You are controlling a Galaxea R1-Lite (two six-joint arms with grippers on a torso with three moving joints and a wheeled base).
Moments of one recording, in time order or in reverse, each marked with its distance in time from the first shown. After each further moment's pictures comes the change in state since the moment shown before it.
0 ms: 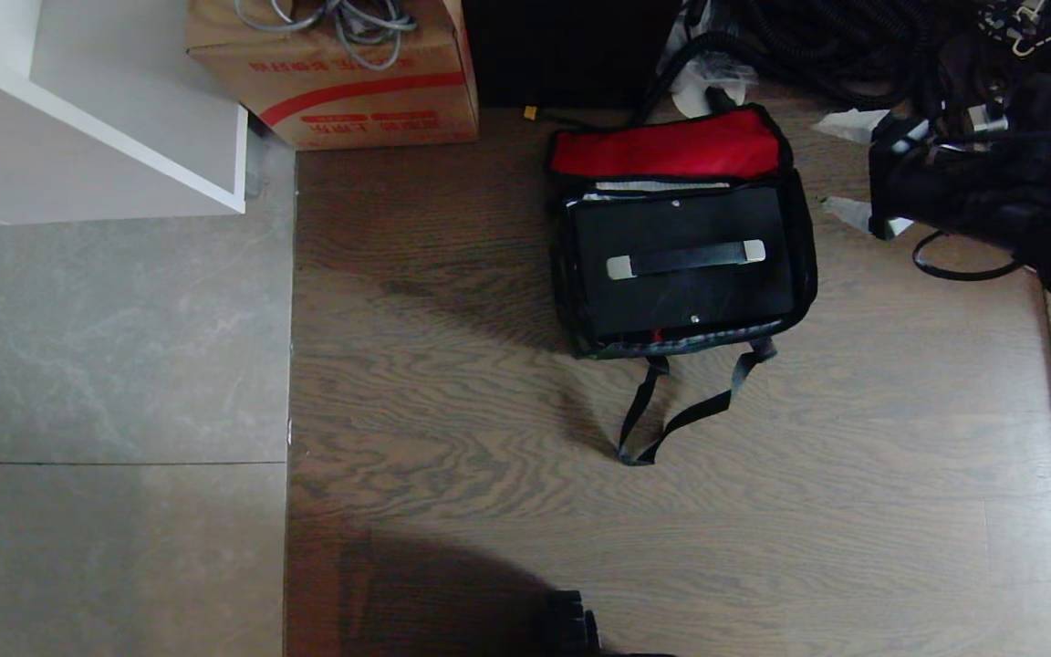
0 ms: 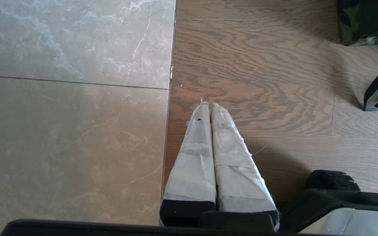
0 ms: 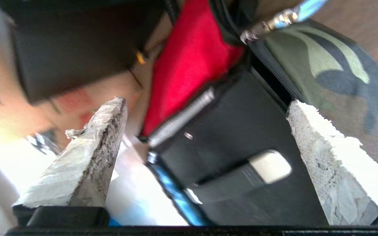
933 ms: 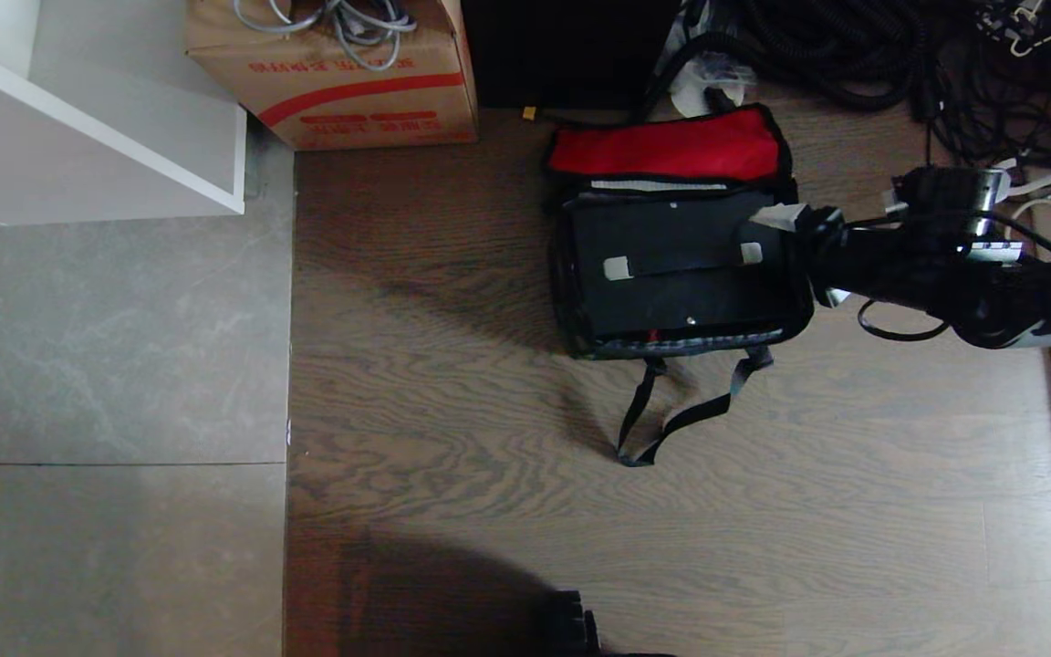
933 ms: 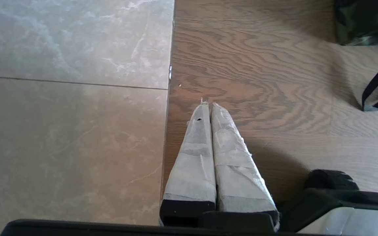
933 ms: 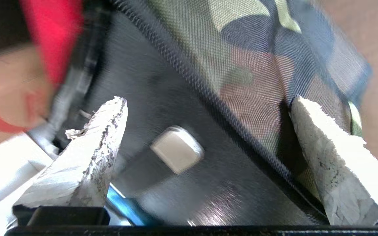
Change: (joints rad) left arm -0.001 0.000 0.000 0.000 -0.001 0.000; right arm 0.084 0.146 0.057 0.066 -0.031 -0.088
